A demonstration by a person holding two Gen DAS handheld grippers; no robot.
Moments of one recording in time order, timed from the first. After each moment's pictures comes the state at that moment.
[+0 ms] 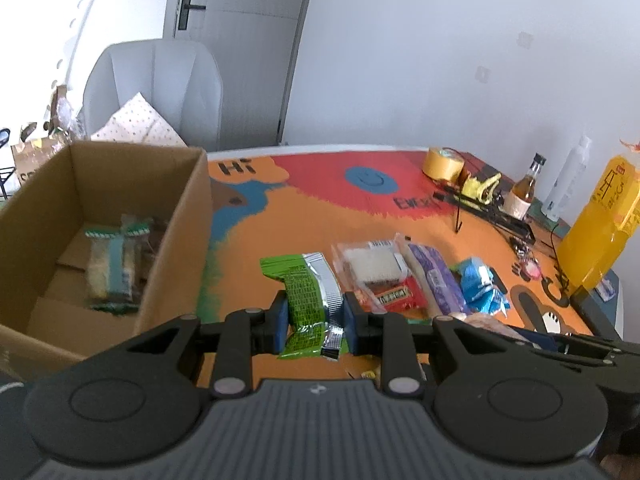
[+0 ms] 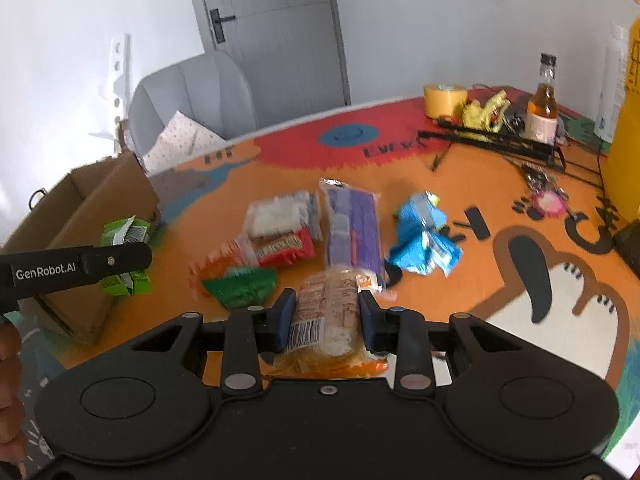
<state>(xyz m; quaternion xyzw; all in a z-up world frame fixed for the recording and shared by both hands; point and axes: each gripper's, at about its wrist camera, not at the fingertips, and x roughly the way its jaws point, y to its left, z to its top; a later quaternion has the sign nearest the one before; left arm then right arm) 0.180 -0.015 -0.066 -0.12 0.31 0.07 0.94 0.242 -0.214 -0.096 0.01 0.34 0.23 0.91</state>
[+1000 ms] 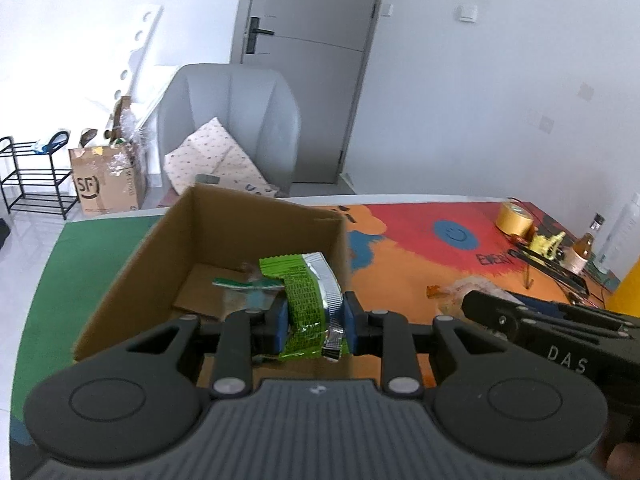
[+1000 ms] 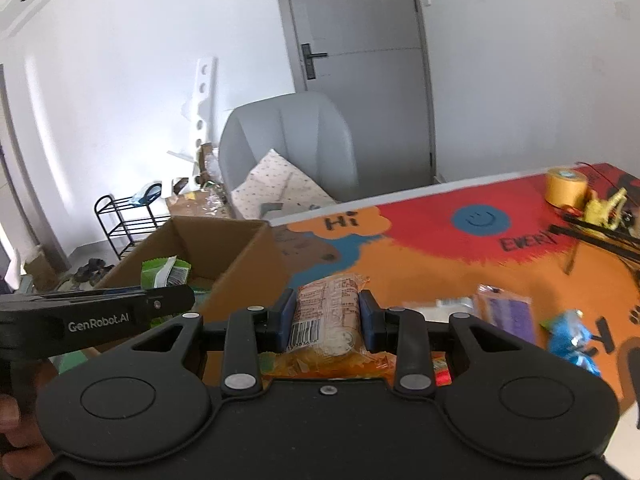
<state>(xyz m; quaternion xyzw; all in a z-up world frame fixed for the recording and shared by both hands) 0.158 0.069 -0.040 -0.14 0.28 0.16 0.94 0.246 -0.108 -0.051 0.00 0.27 0.34 0.90</state>
